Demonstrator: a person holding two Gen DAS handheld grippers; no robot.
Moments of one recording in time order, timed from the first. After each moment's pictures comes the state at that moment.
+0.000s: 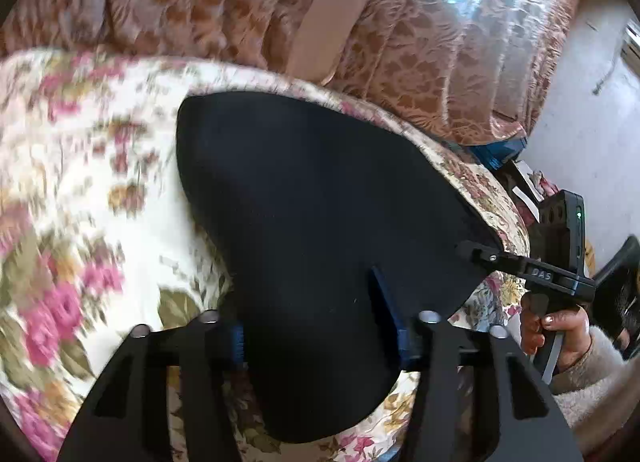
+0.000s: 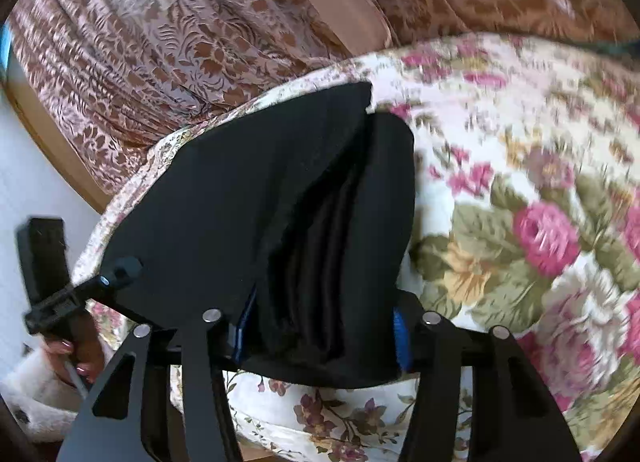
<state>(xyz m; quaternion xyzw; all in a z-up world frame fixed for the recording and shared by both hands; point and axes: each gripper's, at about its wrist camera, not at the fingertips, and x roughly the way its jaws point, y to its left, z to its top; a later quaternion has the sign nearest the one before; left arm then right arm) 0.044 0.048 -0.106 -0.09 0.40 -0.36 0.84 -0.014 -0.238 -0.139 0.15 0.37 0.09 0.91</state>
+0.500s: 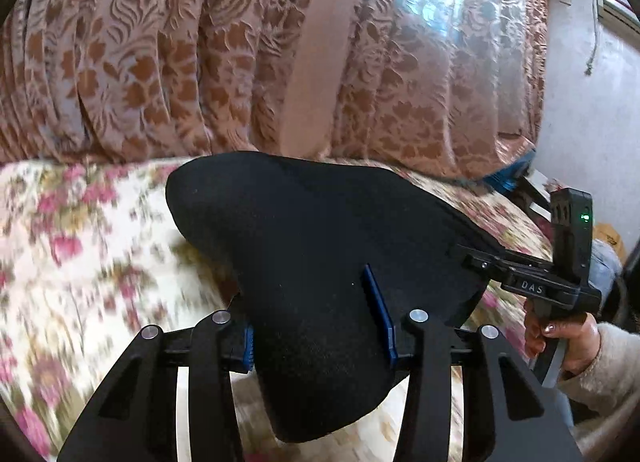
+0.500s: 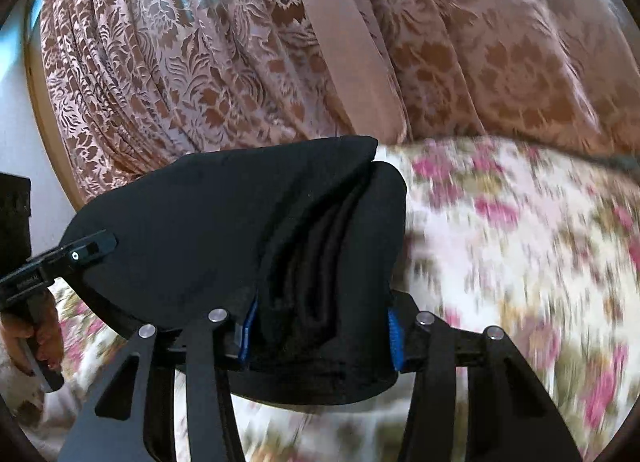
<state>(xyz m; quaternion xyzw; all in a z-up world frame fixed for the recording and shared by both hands) 0.106 0.020 -0.054 -0.03 0.30 -0.33 0.89 0.084 -0.251 -0.102 0.08 0.27 0.08 0.96</state>
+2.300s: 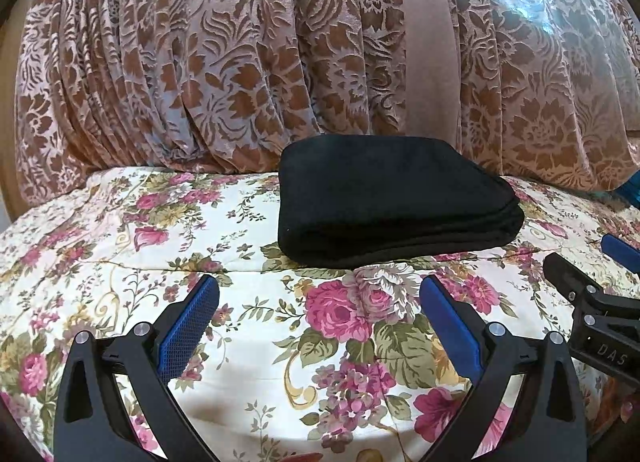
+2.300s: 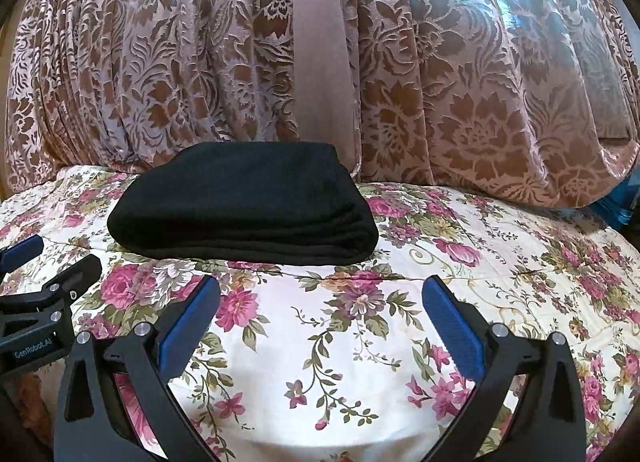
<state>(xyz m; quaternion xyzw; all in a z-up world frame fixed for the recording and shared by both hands) 0.102 -0.020 -0.111 0.02 0.24 -0.08 0.97 0.079 -0.192 -0.140 -0.01 0.20 -0.08 0.98</state>
